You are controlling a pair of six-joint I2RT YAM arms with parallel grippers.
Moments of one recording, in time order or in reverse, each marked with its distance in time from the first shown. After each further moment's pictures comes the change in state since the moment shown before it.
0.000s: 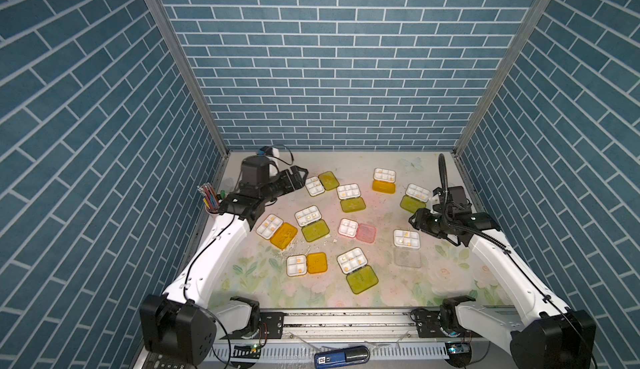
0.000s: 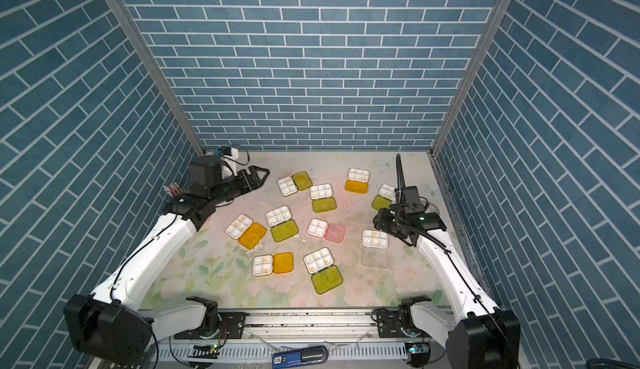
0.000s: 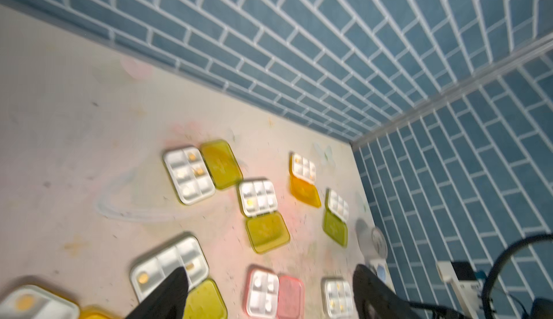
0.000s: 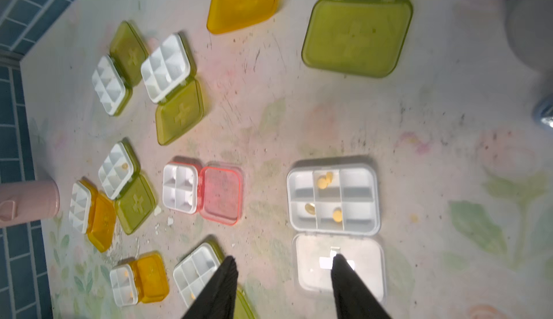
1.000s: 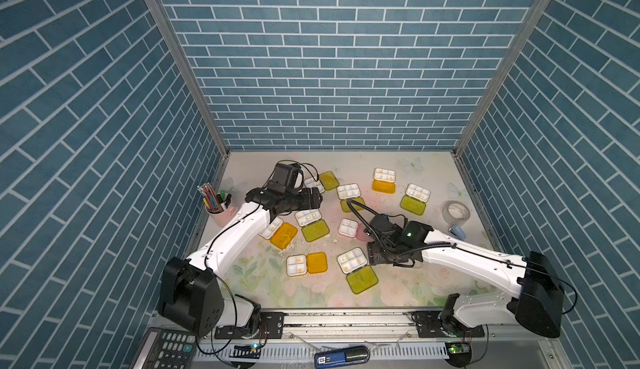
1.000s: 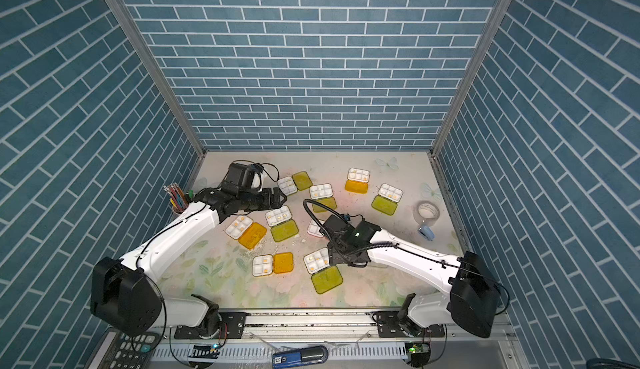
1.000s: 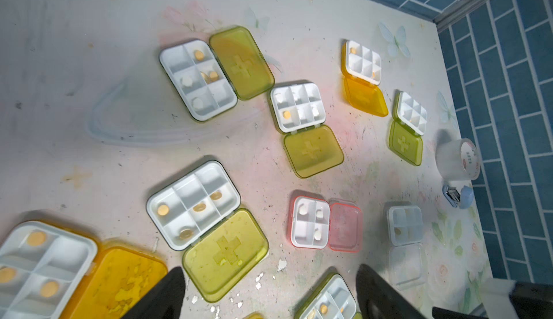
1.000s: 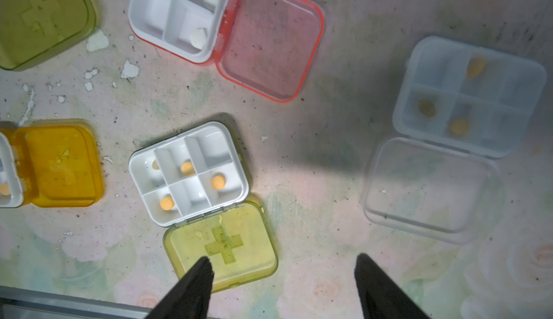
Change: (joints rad) left arm -0.067 0.092 -0.015 -0.164 -0.093 0.127; right arm 0.764 0.256 0.094 -0.107 0.368 0.304
